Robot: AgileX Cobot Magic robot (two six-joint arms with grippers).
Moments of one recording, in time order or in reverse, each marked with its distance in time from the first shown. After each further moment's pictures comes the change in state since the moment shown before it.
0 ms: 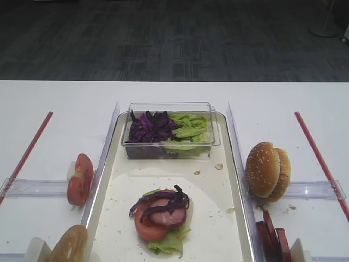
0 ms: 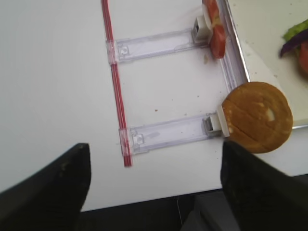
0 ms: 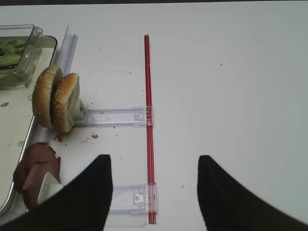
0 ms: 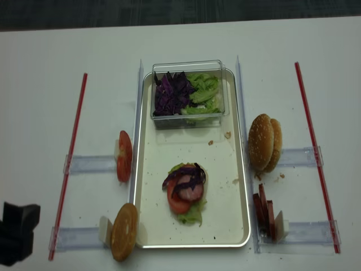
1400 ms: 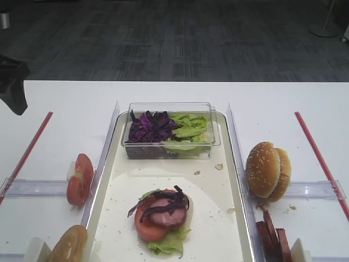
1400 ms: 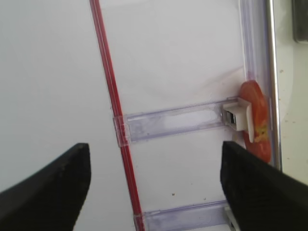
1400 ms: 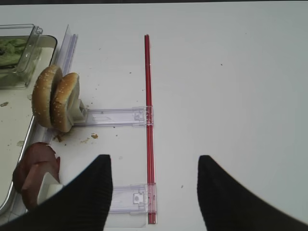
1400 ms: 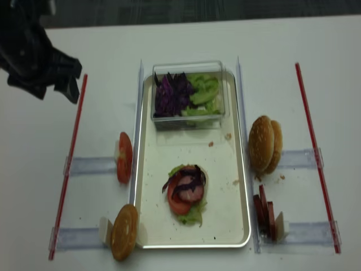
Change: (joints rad) left arm -0.001 1.085 -0.671 0.001 0.003 0.013; right arm 0.000 0.000 0.000 0.000 0.000 -0.002
